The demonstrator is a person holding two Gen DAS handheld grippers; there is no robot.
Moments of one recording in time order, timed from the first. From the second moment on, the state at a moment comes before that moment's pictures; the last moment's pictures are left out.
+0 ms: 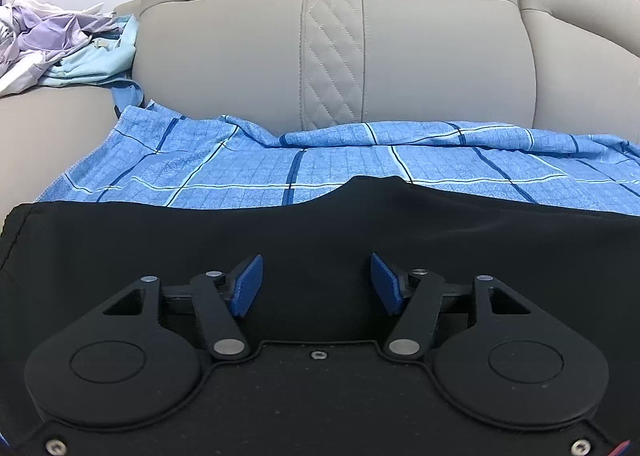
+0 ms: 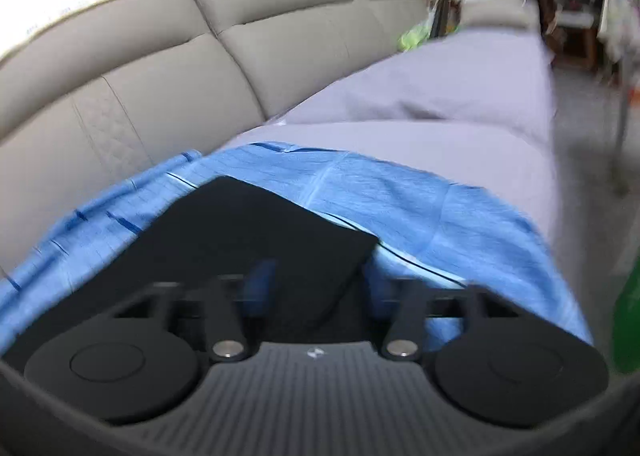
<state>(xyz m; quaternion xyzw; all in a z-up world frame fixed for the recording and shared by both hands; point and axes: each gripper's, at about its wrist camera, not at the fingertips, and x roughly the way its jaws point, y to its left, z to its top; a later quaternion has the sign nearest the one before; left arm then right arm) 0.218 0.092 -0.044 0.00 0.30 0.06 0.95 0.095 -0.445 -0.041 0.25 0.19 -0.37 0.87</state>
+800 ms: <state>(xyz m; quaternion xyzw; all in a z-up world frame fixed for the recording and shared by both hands) 0.216 0.089 -0.046 0.00 0.29 0.07 0.96 0.036 -0.433 -0.047 0.33 0.18 -0.42 0.83</state>
